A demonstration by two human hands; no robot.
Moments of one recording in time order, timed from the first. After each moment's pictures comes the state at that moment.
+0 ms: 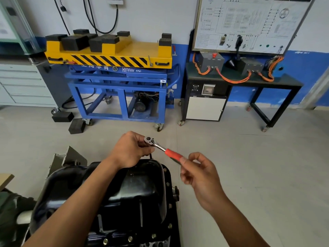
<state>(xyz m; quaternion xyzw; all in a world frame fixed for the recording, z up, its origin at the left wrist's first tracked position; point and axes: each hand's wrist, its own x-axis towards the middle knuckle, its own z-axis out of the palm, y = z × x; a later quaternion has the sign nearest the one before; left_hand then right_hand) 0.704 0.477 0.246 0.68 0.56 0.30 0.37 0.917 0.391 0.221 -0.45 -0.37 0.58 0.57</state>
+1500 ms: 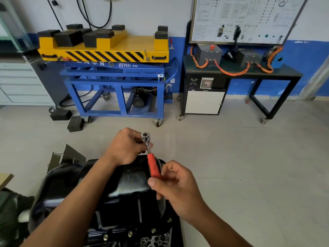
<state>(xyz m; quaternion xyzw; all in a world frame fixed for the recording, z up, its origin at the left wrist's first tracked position) 0.704 0.477 0.244 0.68 0.57 0.30 0.35 0.880 0.358 0.216 -0.40 -0.50 0.58 0.50</state>
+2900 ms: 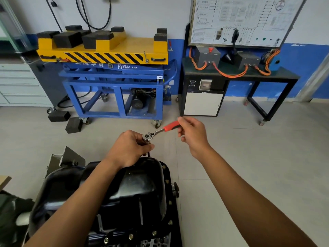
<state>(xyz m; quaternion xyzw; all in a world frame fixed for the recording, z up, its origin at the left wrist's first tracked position) 0.708 0.477 0.245 0.68 0.59 0.30 0.32 0.920 0.506 0.232 -0.54 -0.42 0.47 0.56</state>
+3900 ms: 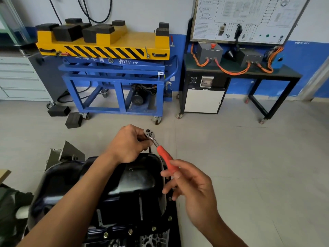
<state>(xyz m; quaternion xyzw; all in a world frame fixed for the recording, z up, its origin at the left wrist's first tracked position) 0.704 0.479 0.245 0.72 0.55 0.28 0.31 0.891 0.341 0.214 -0.40 -0.48 0.52 0.59</state>
